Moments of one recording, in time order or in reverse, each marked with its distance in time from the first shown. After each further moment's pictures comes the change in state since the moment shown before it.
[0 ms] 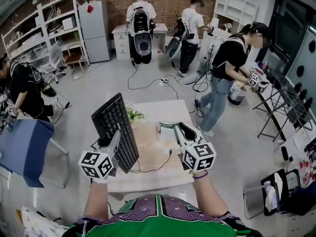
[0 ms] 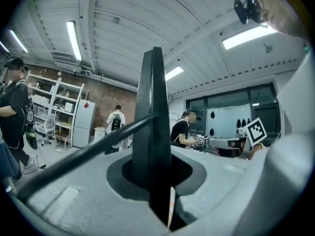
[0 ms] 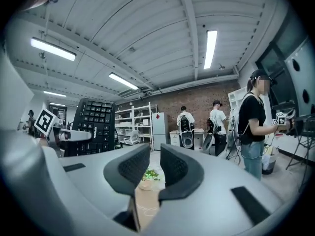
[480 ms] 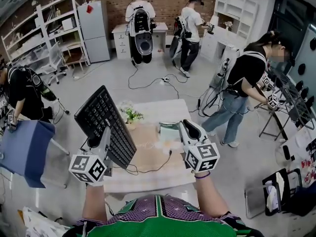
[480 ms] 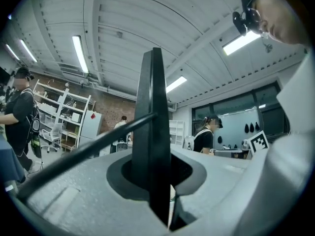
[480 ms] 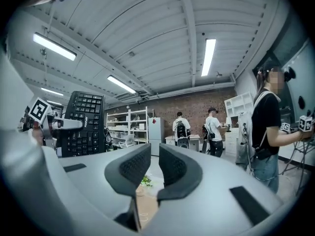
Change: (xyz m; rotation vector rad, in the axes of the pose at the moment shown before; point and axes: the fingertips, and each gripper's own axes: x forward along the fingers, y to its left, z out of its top) left arm -0.020 0.007 0.056 0.012 -0.125 0.082; right arm -0.005 -0.017 0.024 -0.033 -0.058 -0.047
